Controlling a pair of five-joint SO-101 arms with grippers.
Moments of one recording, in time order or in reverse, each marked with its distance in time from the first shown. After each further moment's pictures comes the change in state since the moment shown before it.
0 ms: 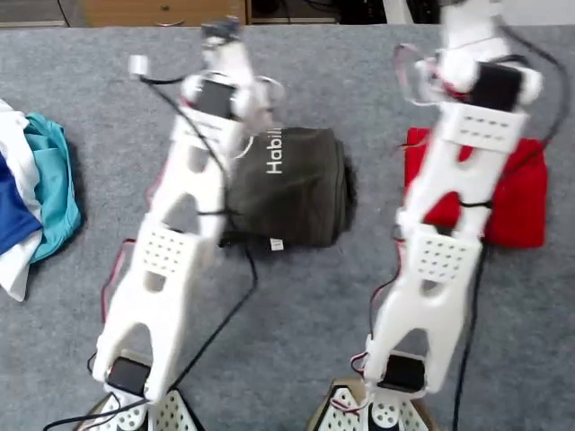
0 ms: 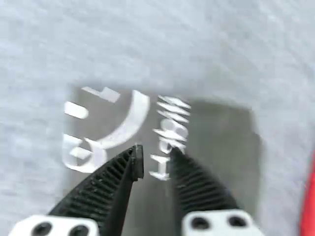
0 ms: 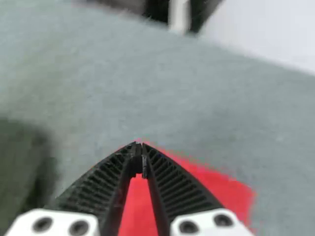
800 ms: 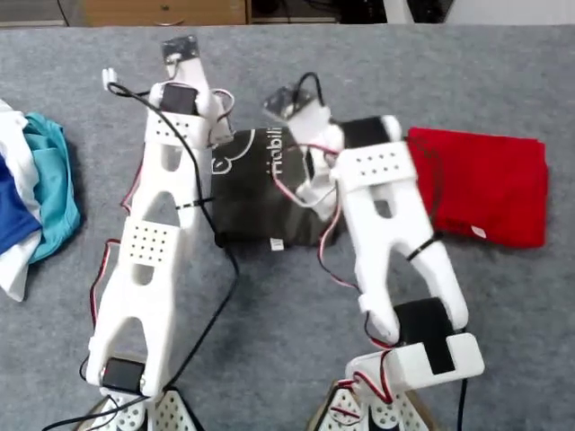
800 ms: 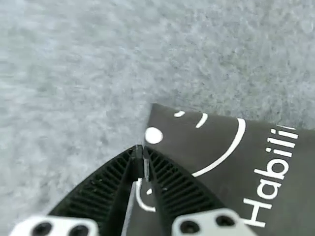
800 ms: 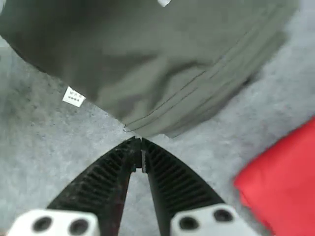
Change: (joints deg) left arm -5.3 10.8 0.5 -3.5 -5.4; right arm -21.7 -48.3 102.9 -20.0 5.6
